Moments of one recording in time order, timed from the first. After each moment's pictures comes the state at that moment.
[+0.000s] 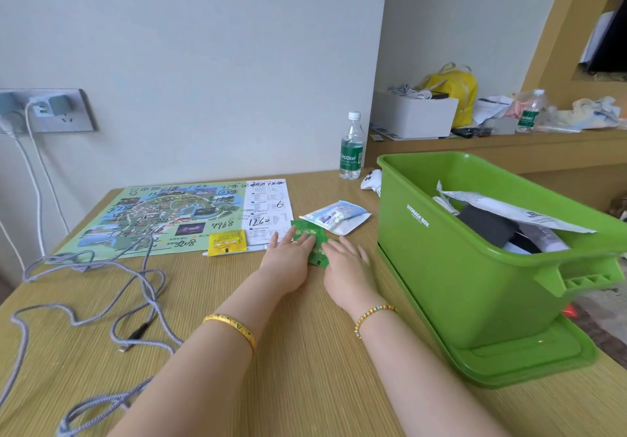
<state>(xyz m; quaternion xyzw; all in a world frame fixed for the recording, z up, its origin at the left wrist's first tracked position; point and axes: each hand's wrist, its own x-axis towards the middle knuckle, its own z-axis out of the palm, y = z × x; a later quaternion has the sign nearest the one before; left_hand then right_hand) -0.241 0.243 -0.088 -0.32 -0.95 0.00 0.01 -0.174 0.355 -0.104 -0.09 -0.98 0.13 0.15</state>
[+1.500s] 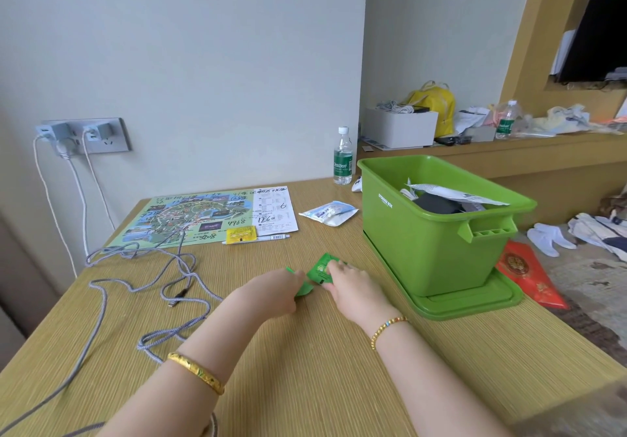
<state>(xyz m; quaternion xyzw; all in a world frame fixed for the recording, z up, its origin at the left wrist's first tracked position) -0.121 0.181 -0.060 -0.34 -0.93 0.09 -0.06 -0.058 0.326 -0.084 -0.04 -0.99 0.05 0.11</state>
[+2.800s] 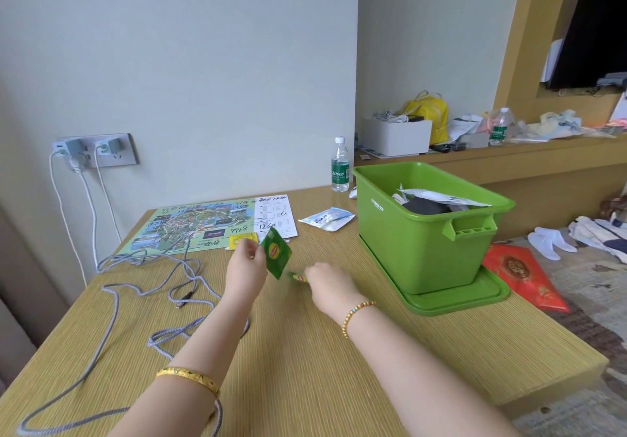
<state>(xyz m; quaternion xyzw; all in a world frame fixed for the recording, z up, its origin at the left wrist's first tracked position) -0.120 0.159 -0.045 -0.05 -0.81 -0.58 0.07 -0.063 0.294 -0.064 -0.01 -0.99 0.03 0.10</state>
